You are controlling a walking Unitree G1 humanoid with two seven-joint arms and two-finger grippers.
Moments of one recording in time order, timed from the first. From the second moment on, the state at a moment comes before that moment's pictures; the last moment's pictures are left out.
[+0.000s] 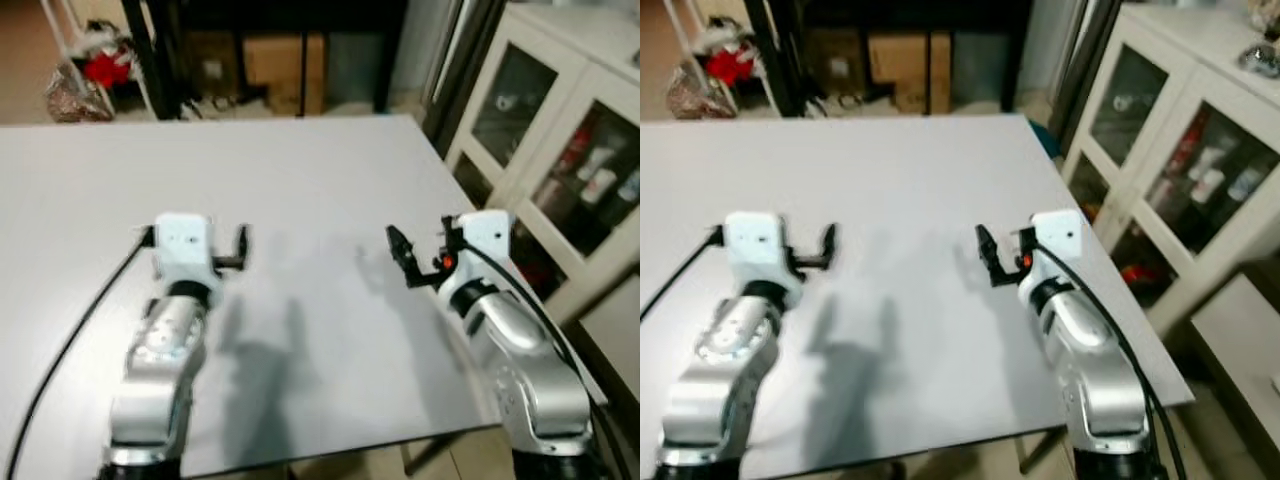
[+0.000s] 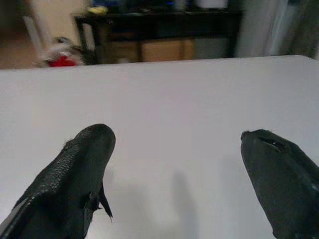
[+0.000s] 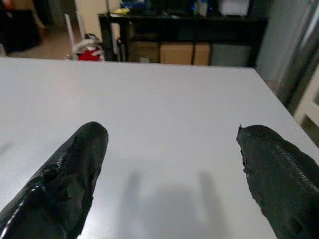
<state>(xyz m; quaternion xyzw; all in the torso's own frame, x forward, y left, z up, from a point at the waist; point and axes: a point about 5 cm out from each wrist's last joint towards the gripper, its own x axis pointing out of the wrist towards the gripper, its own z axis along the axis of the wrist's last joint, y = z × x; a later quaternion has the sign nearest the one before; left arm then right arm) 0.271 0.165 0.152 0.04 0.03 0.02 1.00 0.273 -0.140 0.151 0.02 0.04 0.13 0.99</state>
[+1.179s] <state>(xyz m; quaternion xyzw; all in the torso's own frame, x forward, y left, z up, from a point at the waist) 0.280 0.175 0.161 0.09 0.01 0.05 0.99 0.278 -0.139 0.157 0.03 0.04 0.10 0.99</state>
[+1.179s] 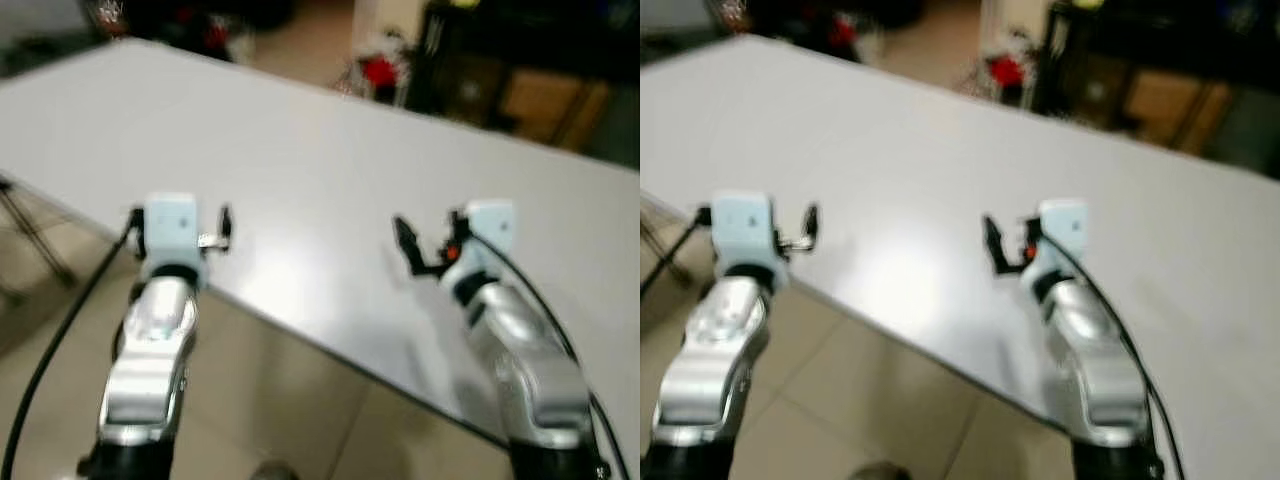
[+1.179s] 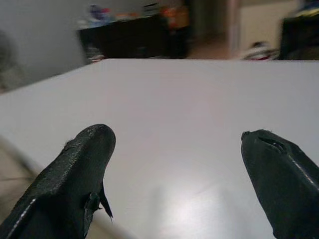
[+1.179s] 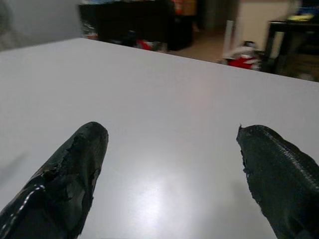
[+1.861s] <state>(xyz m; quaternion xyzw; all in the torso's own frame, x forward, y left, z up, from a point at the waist) 0.285 0.162 0.159 0.09 0.01 0.02 1.00 0.289 -0.158 0.147 -0.01 0.06 0.04 1.00</state>
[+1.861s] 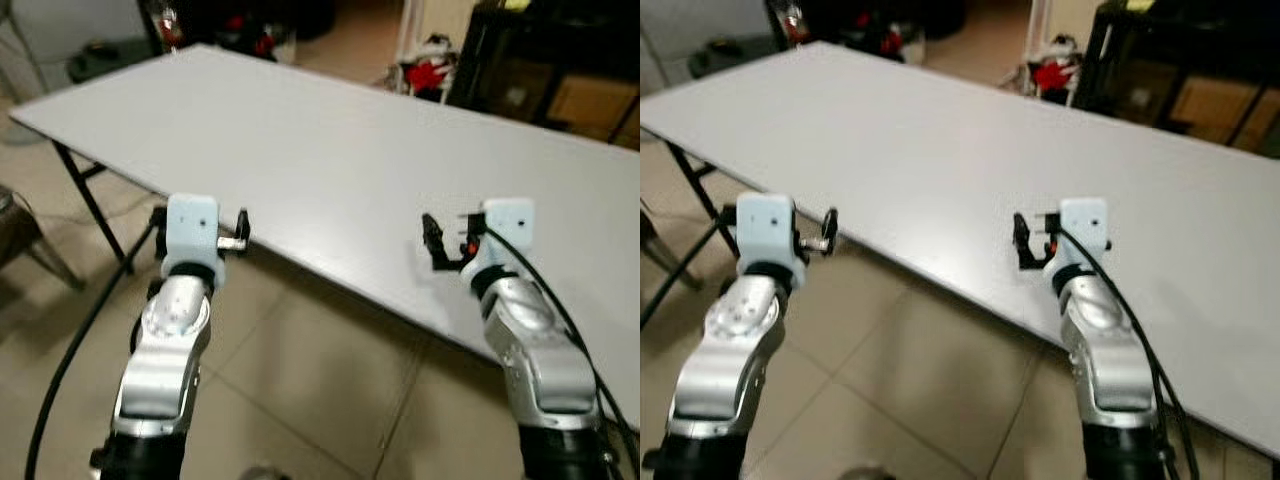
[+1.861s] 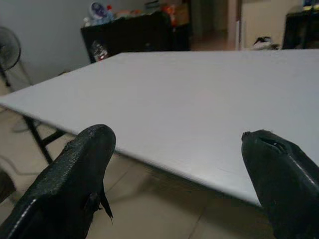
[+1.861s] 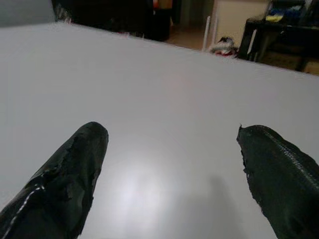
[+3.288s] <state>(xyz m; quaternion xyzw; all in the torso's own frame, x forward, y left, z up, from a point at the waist) 0.285 0.180 0.161 0.09 0.01 0.05 0.99 0.300 -0.128 0.149 0.00 0.06 0.11 0.99</state>
